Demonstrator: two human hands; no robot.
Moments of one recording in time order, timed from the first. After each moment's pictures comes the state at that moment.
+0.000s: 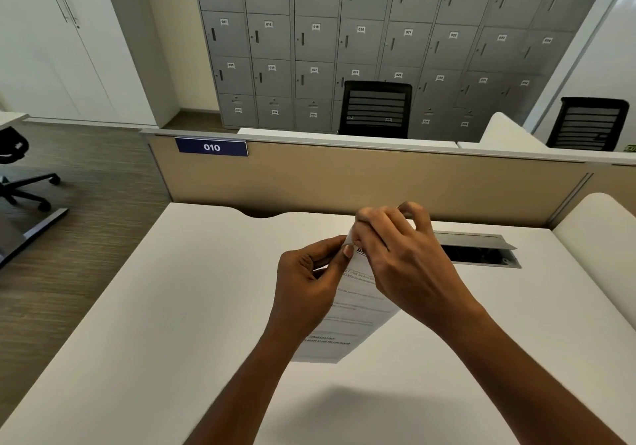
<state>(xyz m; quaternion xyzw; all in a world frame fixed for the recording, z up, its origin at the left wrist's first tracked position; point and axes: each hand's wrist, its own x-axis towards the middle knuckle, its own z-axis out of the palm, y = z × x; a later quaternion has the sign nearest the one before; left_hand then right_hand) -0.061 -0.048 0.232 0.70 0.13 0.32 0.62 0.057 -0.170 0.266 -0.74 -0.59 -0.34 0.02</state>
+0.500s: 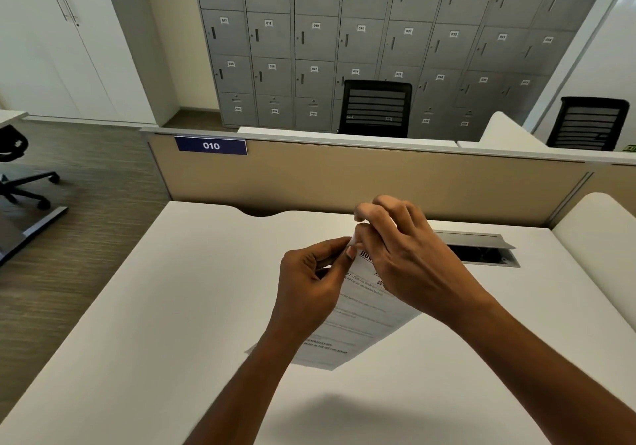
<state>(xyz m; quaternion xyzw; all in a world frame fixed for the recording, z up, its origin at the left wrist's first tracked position) -0.059 -0.049 0.227 0.71 0.12 0.31 0.62 0.064 -0.172 0.272 -0.72 -0.61 -0.33 -0.01</state>
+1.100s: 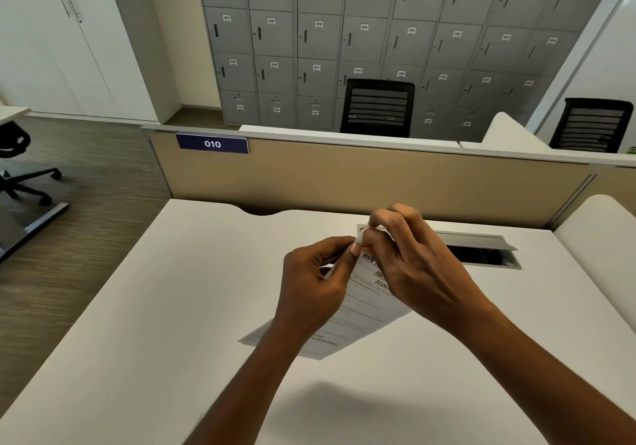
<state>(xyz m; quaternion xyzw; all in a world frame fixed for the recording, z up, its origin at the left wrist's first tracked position) -0.050 -0.048 0.220 0.75 0.13 0.35 0.54 0.070 -0.183 0.261 -0.72 -0.61 -0.32 0.05</state>
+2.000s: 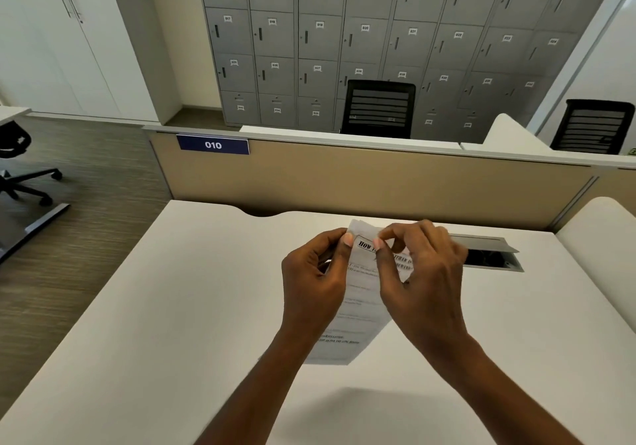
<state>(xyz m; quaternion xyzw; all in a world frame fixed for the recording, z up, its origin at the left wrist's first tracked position) -0.041 -0.052 0.217 0.70 0.16 0.41 0.57 0.029 -0.171 0.254 -0.80 -0.38 -0.26 0.38</state>
